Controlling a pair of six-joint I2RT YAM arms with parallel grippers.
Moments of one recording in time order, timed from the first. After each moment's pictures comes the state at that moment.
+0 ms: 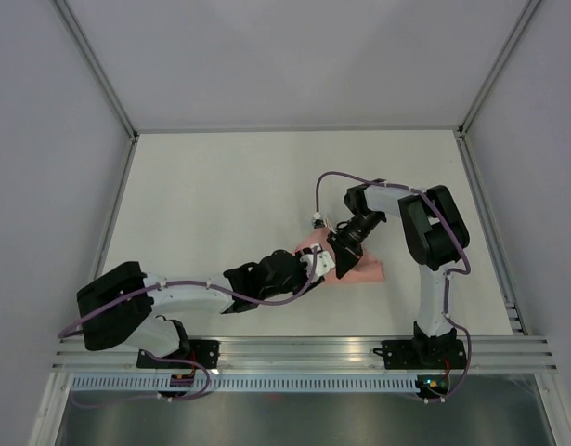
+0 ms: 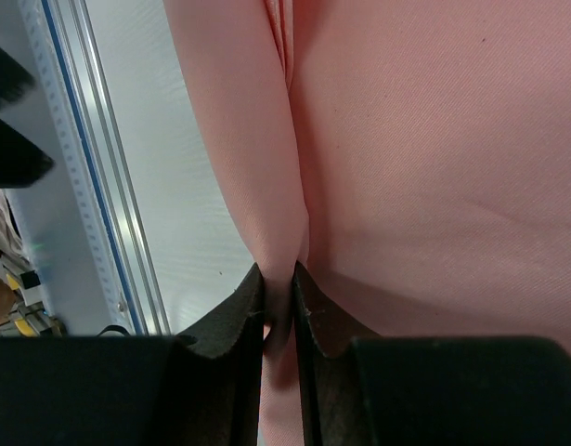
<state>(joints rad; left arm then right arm) -1.12 1.37 0.60 0.34 -0.10 0.16 0.36 2.08 1.29 -1.10 -0.82 -0.91</state>
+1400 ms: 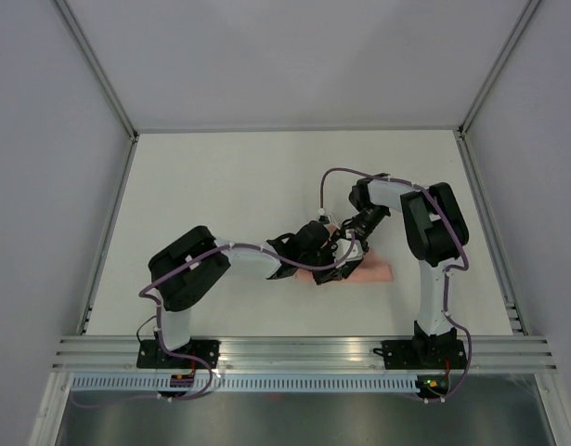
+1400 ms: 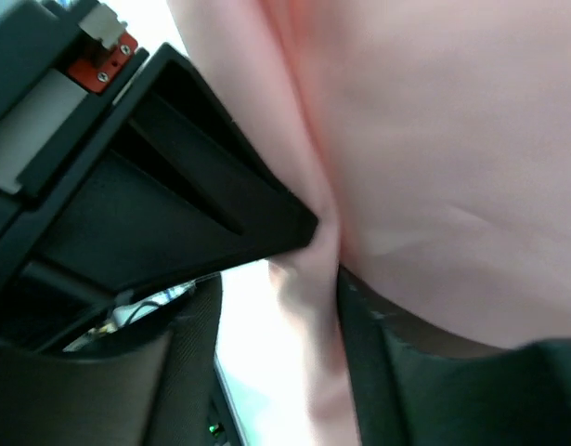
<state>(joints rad) -1.00 1.90 0.99 0.21 0.35 0.26 0.32 2.13 1.36 -1.25 -0.78 -0.89</state>
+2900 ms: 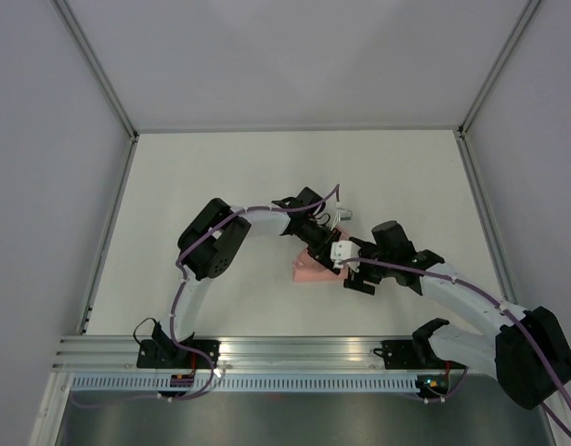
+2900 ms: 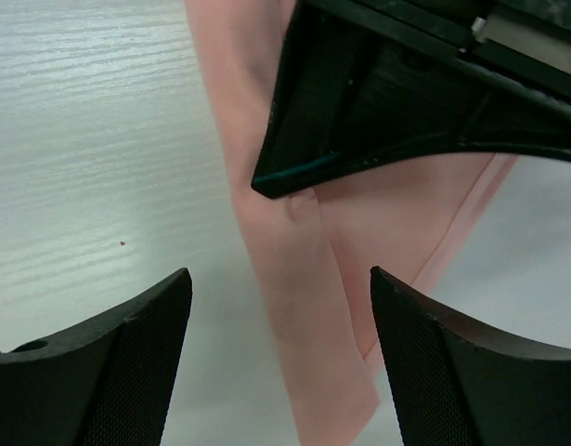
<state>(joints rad) -0.76 2.21 1.42 -0.26 0.95 -0.05 0.47 1.07 0.54 -0.40 -0.45 -0.84</state>
